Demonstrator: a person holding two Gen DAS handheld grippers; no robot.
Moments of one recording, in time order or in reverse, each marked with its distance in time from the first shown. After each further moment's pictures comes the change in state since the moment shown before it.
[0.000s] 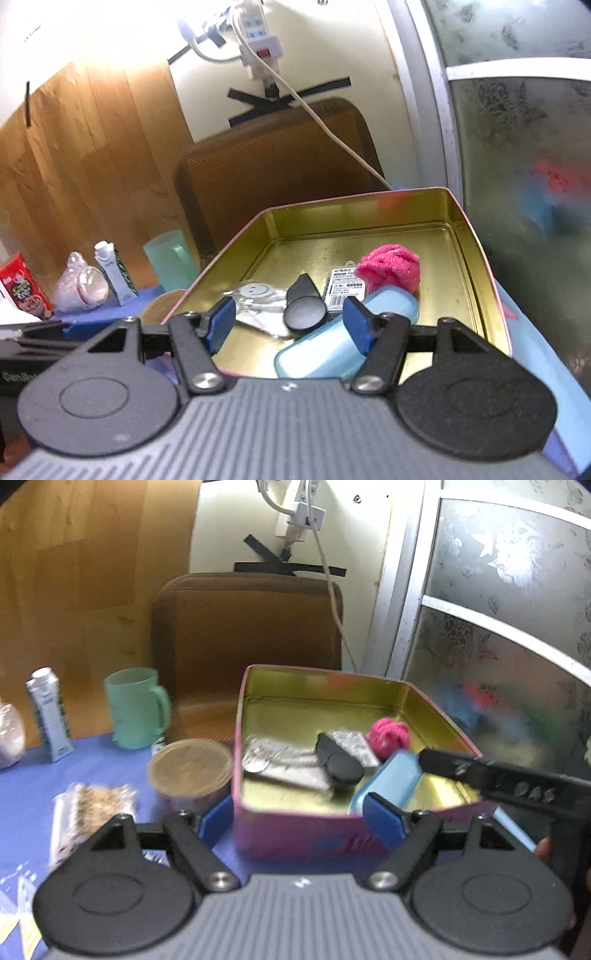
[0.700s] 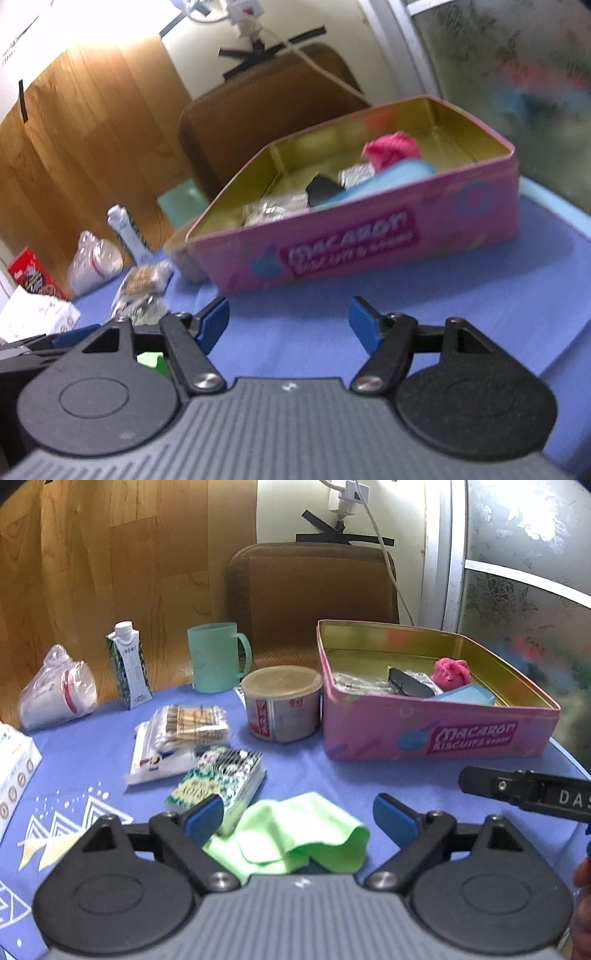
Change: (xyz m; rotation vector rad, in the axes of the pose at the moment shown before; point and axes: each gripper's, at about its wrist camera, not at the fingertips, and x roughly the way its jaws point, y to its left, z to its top) left arm -0.026 0.029 -0.080 0.028 0.022 0.172; right arm -0.008 0.036 -0.084 0.139 0.099 -0.011
